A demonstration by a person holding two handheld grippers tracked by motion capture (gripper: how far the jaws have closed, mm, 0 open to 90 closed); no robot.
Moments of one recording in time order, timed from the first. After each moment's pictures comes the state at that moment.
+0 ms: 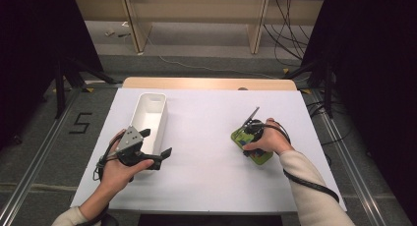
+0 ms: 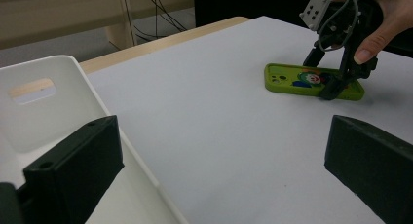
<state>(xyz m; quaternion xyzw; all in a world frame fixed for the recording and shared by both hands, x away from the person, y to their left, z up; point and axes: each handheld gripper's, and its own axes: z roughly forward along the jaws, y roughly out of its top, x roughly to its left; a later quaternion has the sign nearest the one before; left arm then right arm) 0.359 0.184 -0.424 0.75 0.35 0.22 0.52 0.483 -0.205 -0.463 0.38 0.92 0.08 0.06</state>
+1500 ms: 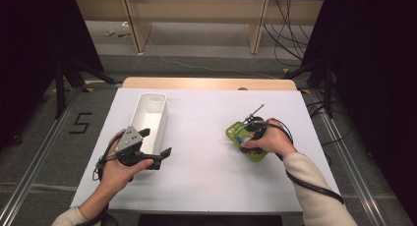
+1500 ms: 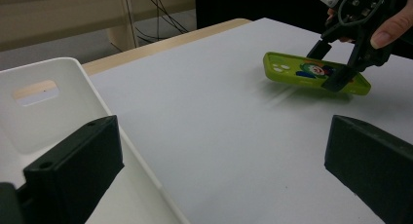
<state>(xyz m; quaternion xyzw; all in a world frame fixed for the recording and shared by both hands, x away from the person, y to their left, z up) 0.358 0.184 -0.423 0.74 0.35 0.22 0.52 0.469 -0.202 -0.440 0.38 0.91 0.16 0.07</state>
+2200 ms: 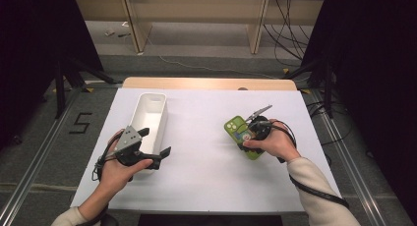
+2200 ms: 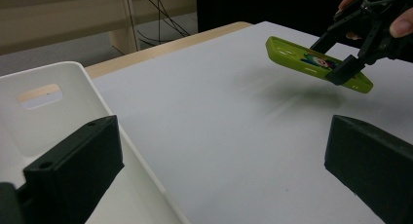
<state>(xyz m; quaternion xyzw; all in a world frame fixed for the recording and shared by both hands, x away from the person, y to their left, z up) 0.357 0.185 -0.420 0.74 0.35 0.22 0.53 0.455 -0.207 -0.427 0.38 0.89 0.24 0.10</state>
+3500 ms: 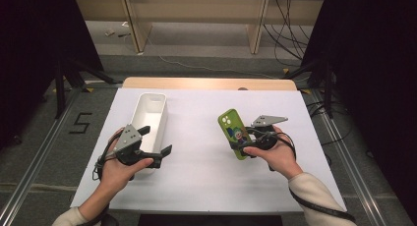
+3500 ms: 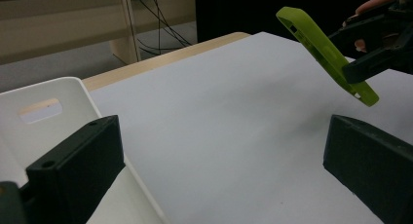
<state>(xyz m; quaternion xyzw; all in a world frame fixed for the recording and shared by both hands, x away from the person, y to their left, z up) 0.355 0.180 -0.411 0.73 0.35 0.23 0.54 0.417 -0.207 -0.422 0.34 0.82 0.45 0.12</state>
